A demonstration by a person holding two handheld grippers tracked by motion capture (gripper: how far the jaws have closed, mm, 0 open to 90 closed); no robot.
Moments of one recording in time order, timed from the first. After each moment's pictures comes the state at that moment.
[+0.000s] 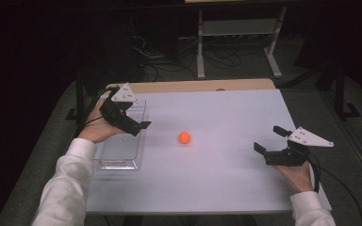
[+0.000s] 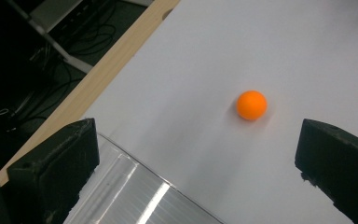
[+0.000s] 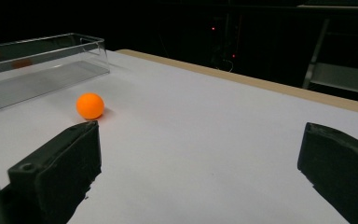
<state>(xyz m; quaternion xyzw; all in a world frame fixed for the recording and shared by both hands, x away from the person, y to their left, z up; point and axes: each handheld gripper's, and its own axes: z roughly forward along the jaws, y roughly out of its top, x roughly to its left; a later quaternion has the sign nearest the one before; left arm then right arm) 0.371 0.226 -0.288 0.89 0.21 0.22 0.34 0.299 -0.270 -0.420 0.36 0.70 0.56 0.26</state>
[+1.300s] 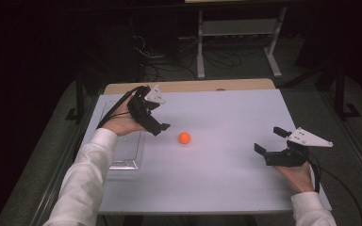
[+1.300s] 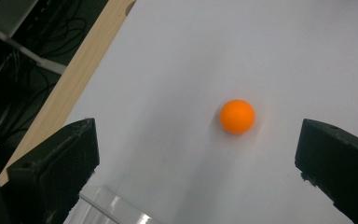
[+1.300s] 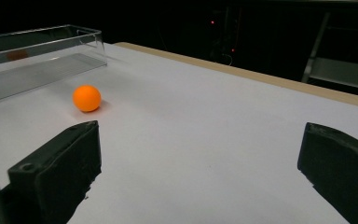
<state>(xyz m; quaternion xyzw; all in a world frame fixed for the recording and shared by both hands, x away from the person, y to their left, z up) 0.395 0.165 -0.304 0.92 0.15 0.20 0.29 0.300 -0.272 -0.423 0.36 0.71 0.55 0.26</state>
